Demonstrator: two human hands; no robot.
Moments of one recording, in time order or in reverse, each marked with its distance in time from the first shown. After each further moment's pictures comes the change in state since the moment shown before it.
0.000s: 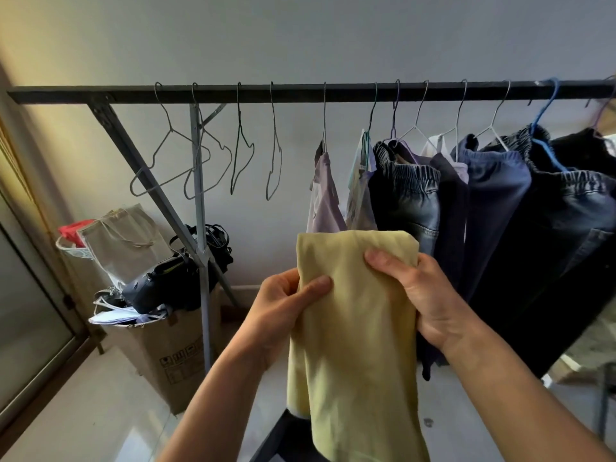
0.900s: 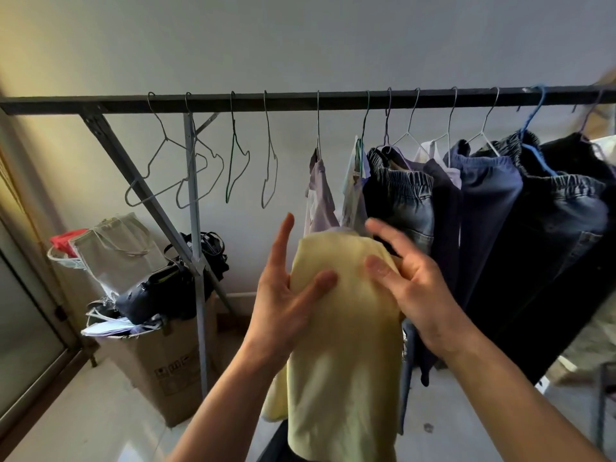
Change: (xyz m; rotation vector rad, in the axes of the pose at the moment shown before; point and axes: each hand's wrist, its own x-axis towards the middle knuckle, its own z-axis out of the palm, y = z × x) left_hand -0.011 0.026 0.028 0.014 0.053 0.283; right_hand -0.001 0.002 -0.004 -0.238 -0.076 -0.248
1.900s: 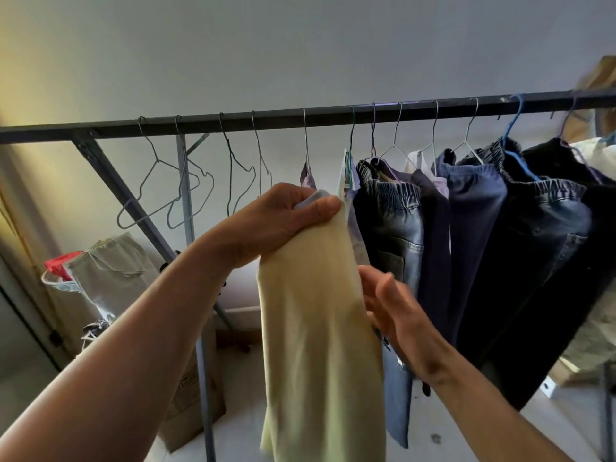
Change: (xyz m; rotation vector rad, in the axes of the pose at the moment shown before) left_hand 0.086 0.093 0.002 0.609 -0.483 0.048; right_hand -0.005 0.018 0.005 0.111 -0.202 -0.033
